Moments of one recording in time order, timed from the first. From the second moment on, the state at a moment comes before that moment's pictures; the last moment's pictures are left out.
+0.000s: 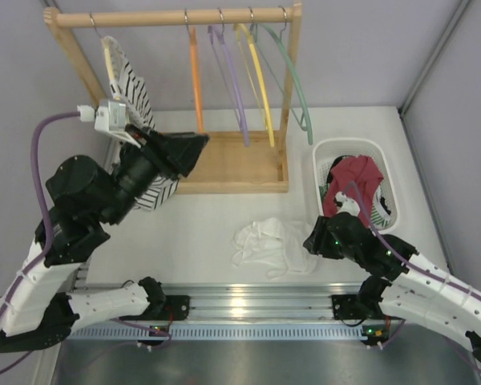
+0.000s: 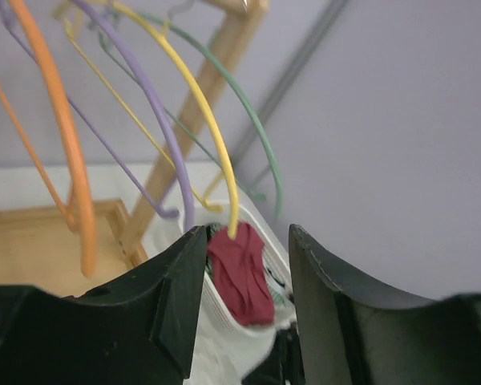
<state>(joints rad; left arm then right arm) -0.94 0.91 1.56 -0.49 -0.28 -0.51 0.88 0.67 0.61 -0.76 0.25 0.91</state>
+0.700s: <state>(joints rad) -0.78 1.62 2.33 -0.79 -0.80 -0.12 0.88 0.61 0.64 -0.83 0.26 0.88</state>
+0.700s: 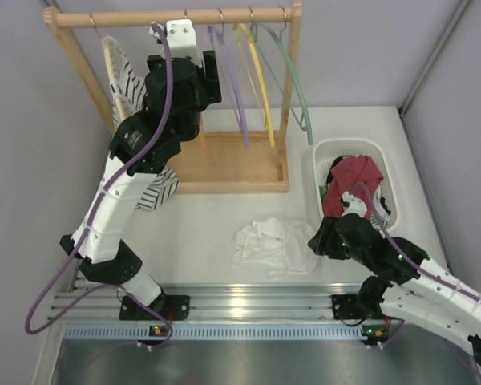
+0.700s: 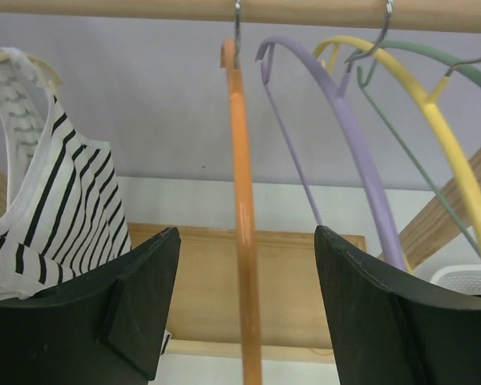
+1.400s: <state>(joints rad) -0.58 1.64 2.31 -0.84 -0.47 -0.18 0.88 0.58 0.64 -0.86 0.26 0.88</state>
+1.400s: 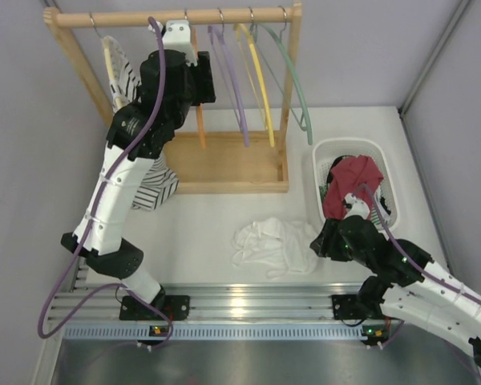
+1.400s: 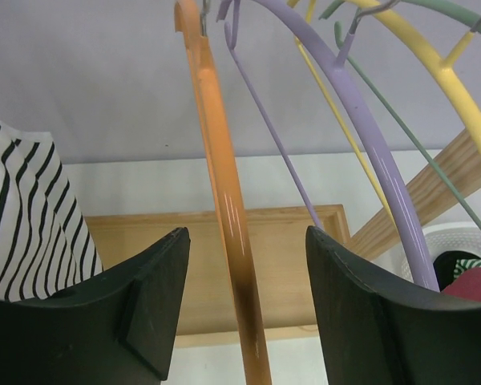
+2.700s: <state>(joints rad) -0.68 1.63 2.20 -0.90 -0.69 -0.18 0.88 0.59 0.63 -0.86 0.24 0.88</state>
